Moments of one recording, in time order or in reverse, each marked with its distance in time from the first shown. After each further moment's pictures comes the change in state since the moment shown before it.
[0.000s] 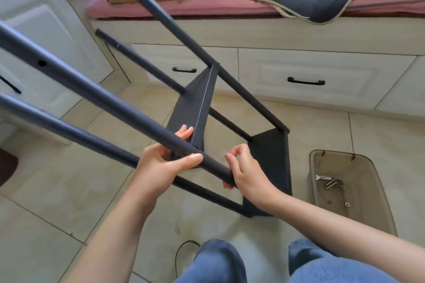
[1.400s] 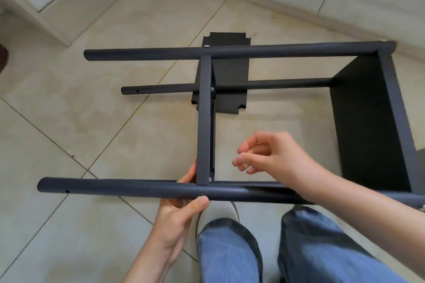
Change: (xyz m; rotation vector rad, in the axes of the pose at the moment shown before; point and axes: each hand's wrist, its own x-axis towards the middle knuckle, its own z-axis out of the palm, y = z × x) left_hand -0.055 -0.236 0.001 -0.676 0.161 -0.378; right_hand 0.069 0.062 0.083 -0.030 -0.336 0.306
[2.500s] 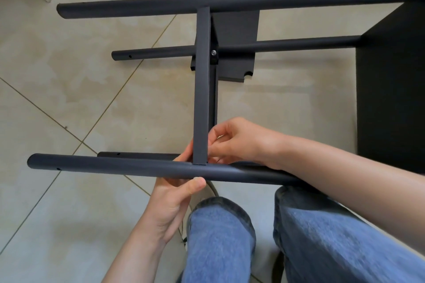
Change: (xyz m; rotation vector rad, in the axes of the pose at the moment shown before) left_hand -0.003 0.000 -0.003 -0.068 -0.009 -0.070; right_hand 0.042 0.020 0.046 0.024 -0.444 0.161
